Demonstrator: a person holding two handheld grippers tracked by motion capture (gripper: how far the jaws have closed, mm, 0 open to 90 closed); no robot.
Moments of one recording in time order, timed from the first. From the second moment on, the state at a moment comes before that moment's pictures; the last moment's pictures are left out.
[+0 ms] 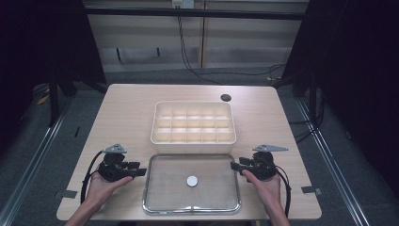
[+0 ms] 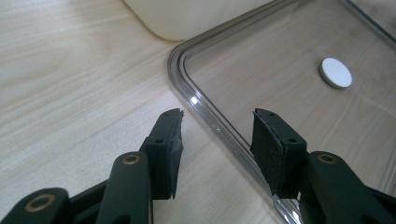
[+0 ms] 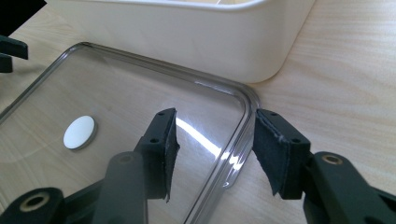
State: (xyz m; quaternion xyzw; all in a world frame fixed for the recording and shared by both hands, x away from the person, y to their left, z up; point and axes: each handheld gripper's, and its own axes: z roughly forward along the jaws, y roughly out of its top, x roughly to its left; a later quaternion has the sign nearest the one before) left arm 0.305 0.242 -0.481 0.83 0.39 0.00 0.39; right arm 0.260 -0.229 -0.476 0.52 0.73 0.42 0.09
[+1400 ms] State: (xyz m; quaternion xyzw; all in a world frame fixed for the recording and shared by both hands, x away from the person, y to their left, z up) left arm 0.296 0.216 -0.494 0.86 0.35 0.00 0.38; right arm 0.267 -0.225 -0.502 0.58 0.70 0.41 0.05
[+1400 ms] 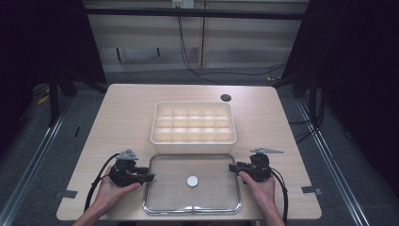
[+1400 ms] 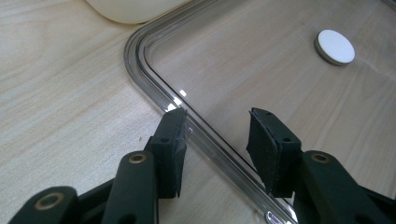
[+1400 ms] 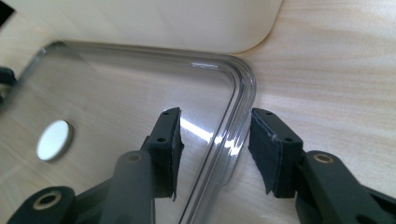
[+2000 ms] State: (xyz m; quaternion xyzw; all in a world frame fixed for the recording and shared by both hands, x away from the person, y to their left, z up) left arm 0.293 0.220 -0.495 0.85 0.37 0.01 0.38; right arm 0.264 -0.241 -0.502 0.62 0.61 0.49 -0.02
